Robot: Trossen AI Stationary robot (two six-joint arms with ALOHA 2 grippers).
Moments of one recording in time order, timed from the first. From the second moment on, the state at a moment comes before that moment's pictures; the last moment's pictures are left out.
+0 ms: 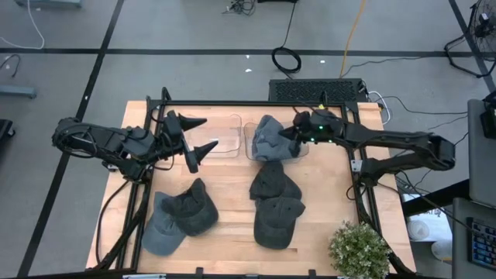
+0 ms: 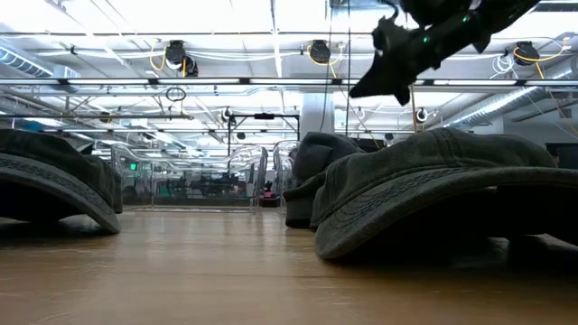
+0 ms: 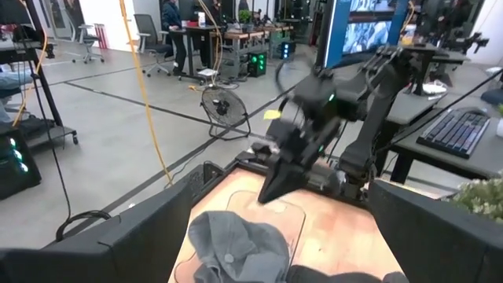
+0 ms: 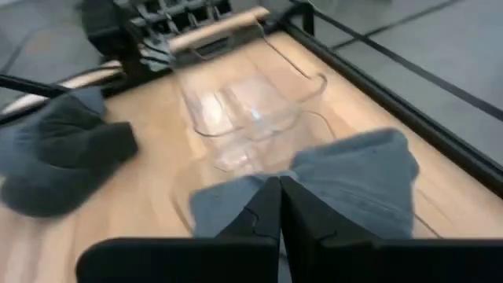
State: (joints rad) left arm -0.30 1.06 1.22 -0.32 -0.75 -0.18; right arm -0.33 1.13 0.74 -0.03 -0.06 0.21
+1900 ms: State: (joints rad) left arm -0.71 1.57 1.22 -1.03 0.13 -1.38; right arm 0.08 0.21 0.20 0.07 0.21 0.02
